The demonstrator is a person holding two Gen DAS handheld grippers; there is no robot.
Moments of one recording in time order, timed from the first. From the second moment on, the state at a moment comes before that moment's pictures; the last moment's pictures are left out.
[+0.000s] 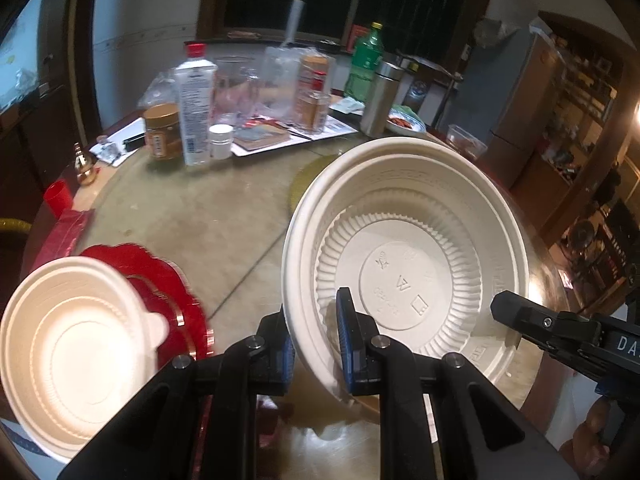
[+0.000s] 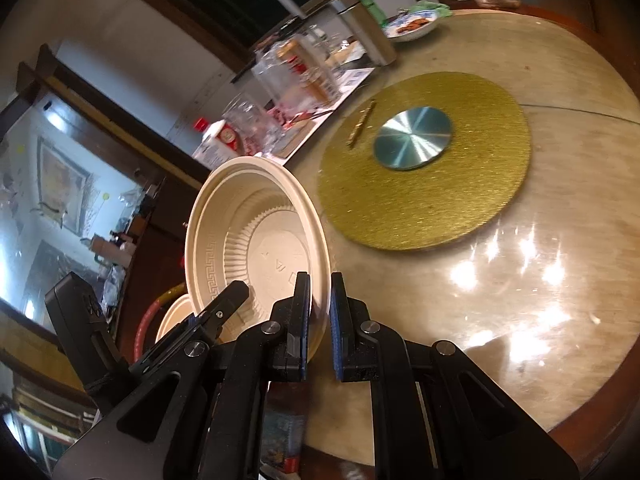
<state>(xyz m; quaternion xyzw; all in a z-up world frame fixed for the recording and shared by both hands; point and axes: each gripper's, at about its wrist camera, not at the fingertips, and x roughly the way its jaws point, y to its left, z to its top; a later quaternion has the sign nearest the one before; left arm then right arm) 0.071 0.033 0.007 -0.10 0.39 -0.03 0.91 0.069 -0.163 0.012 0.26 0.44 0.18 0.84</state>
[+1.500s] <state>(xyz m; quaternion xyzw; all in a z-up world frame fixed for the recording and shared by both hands) -0.010 0.177 0.020 -0.17 0.35 0.11 0.91 0.069 0.015 0.022 0.15 0.46 0.34 0.80</state>
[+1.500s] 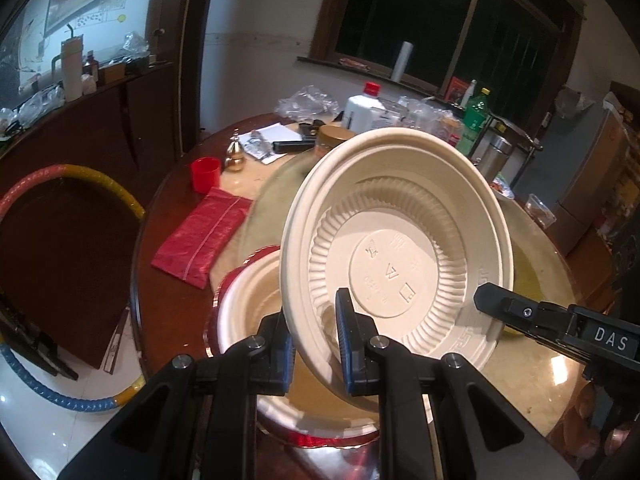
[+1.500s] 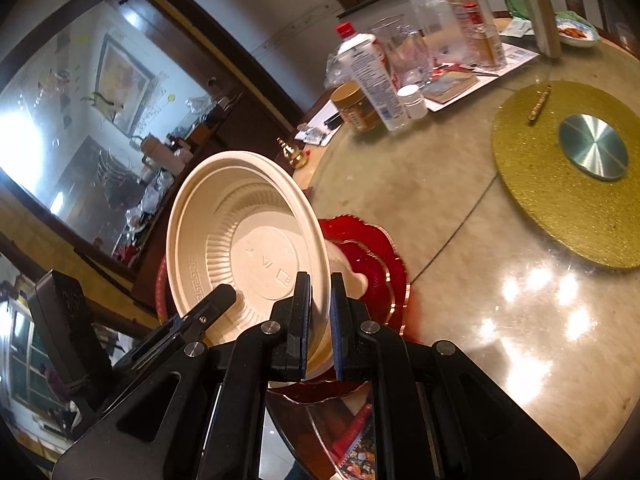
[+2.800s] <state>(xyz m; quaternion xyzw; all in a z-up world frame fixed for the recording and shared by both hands) -0.007 0.206 0.000 -0.14 0.43 0.12 0.88 0.072 0.049 -0.008 0.13 0.52 0.36 0.76</state>
